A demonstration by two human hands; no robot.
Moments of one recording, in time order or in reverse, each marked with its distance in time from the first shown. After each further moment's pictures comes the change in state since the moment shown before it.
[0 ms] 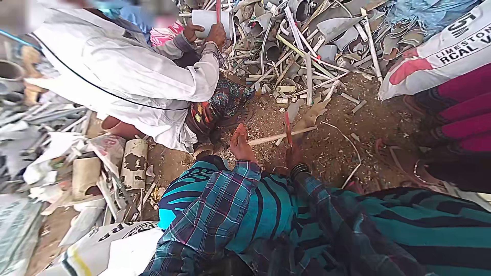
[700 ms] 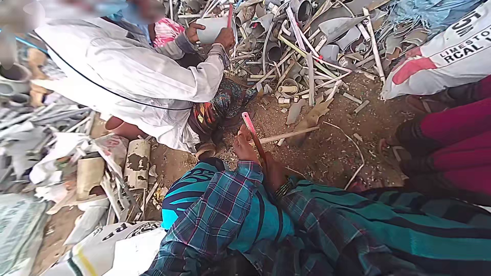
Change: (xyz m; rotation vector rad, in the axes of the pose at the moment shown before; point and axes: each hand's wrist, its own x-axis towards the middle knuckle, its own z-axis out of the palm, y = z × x) left_hand -0.002 -0.001 -0.006 0.071 -0.054 0.000; right_hand -0.084 -0.054 0.024 -0.099 -0.133 -0.341
